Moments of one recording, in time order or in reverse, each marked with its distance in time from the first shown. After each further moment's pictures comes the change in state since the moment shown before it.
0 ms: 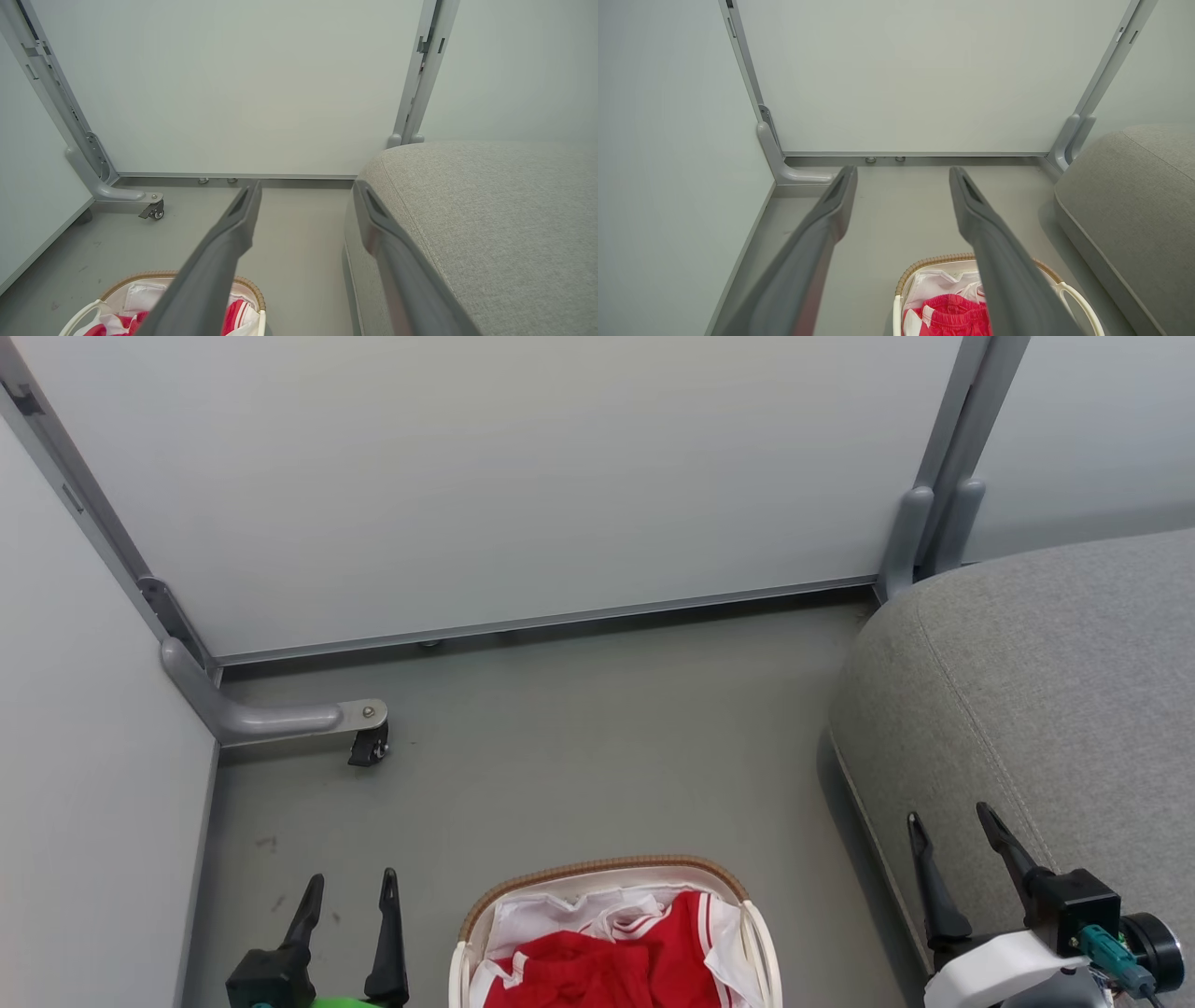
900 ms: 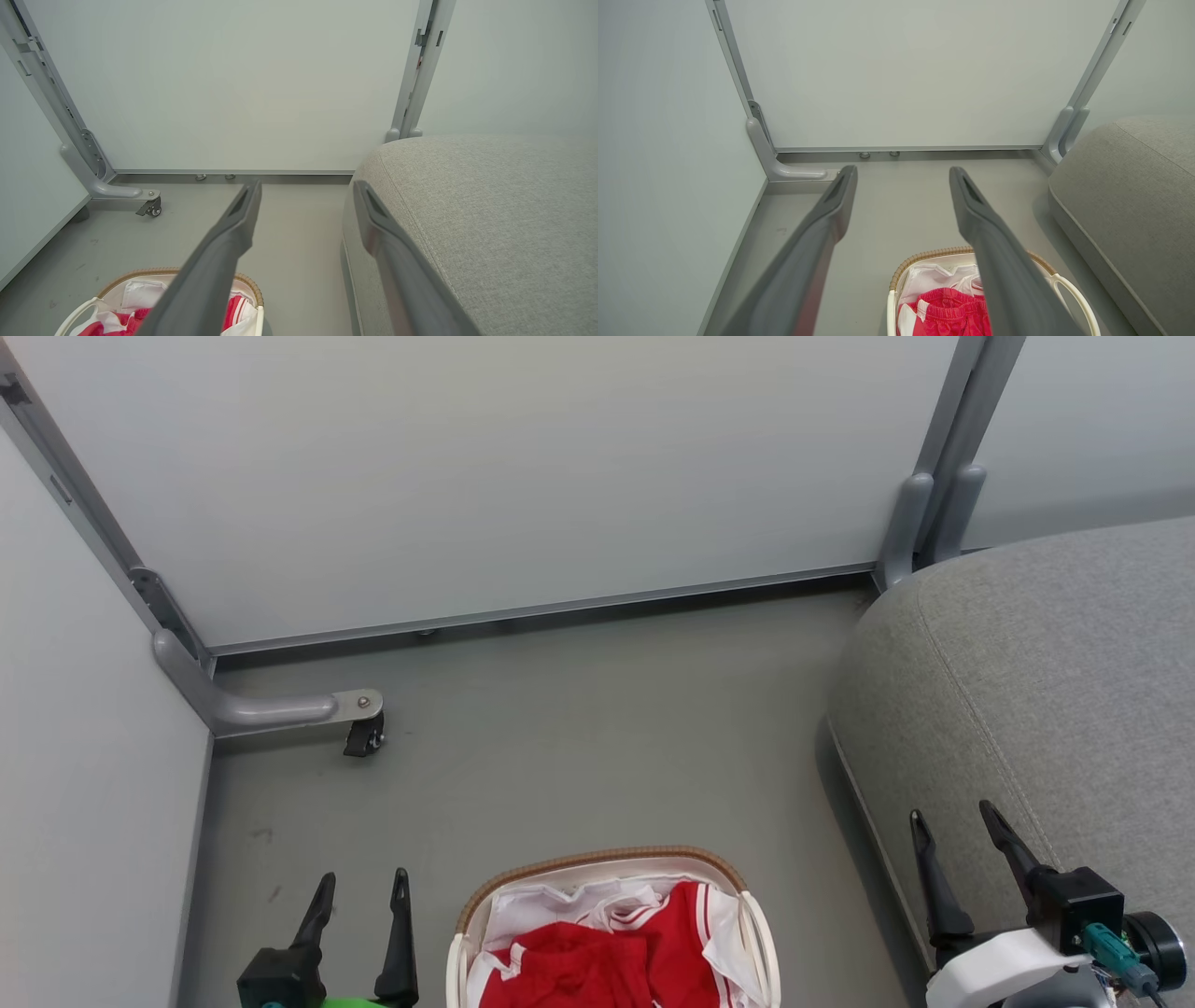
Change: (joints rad) left arm -0.001 0.000 -0.016 -0.001 0.002 -0.002 0.000; right arm -0.002 0.000 -0.005 0.001 0.002 0.000 0.000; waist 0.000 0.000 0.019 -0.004
